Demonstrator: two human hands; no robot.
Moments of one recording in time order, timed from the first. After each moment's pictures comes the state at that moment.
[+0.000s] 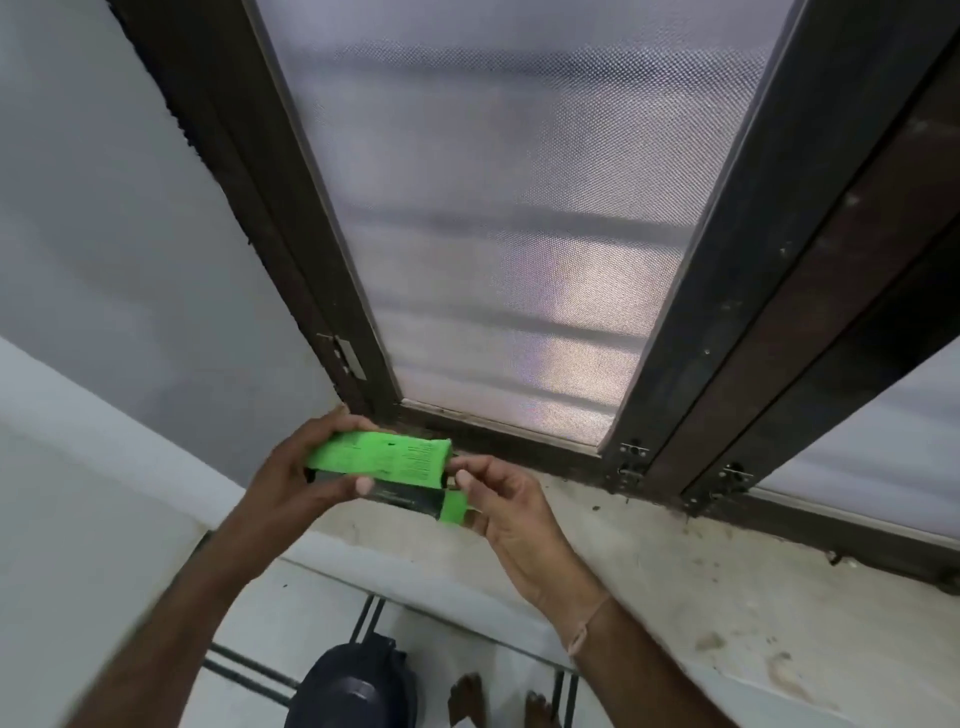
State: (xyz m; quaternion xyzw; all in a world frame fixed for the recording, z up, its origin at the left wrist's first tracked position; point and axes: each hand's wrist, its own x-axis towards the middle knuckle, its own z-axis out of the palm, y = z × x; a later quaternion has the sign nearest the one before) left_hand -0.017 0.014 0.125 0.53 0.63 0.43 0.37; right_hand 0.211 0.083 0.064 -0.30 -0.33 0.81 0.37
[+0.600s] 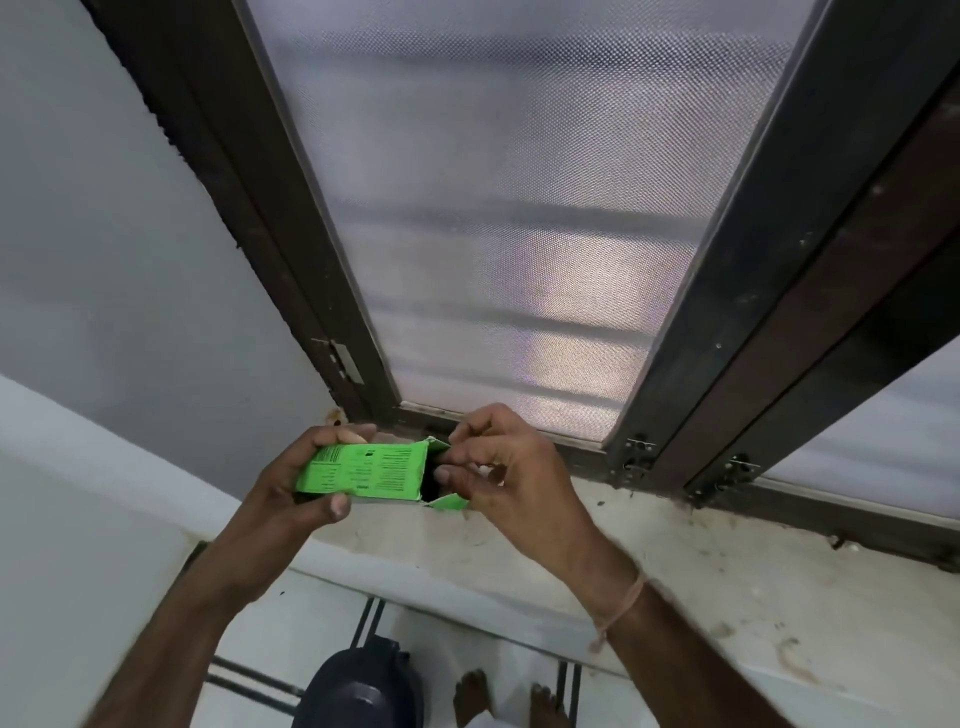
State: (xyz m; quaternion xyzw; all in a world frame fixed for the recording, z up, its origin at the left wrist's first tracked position) left_hand -0.034 0.009 0.107 0.48 0.54 0.49 0.49; right_hand 0.214 0.102 0.110 -0.35 -0.74 0.44 0.36
